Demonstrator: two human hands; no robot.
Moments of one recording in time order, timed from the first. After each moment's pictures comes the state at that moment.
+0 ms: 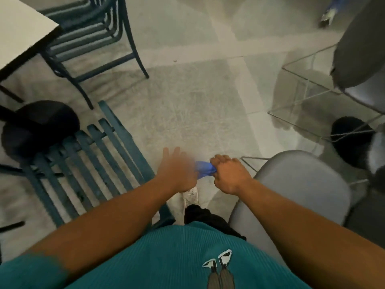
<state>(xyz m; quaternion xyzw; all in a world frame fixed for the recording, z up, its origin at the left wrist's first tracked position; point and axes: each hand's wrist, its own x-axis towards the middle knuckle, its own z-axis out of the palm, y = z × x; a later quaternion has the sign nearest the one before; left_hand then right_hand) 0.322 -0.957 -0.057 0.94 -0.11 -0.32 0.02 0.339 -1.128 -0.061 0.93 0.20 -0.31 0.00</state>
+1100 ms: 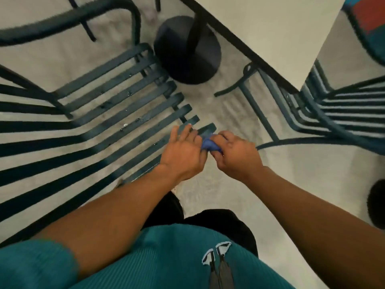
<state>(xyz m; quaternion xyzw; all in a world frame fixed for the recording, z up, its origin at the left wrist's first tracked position) 0.473 -0.758 -0.150 0.79 0.56 0.00 0.24 0.628 -0.739 -0.098 0.56 0.81 -0.15 0.12</state>
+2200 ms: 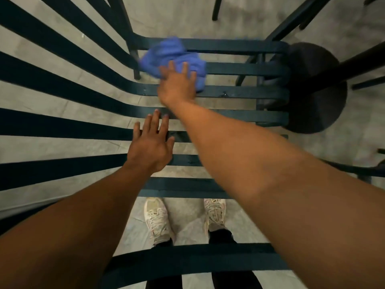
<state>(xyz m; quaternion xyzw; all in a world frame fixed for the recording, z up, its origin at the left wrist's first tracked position) 0.296 -0.761 -0.434 0.44 0.85 -0.07 0.27 0.269 -0.607 -0.420 0.36 0.89 -0.22 0.14</state>
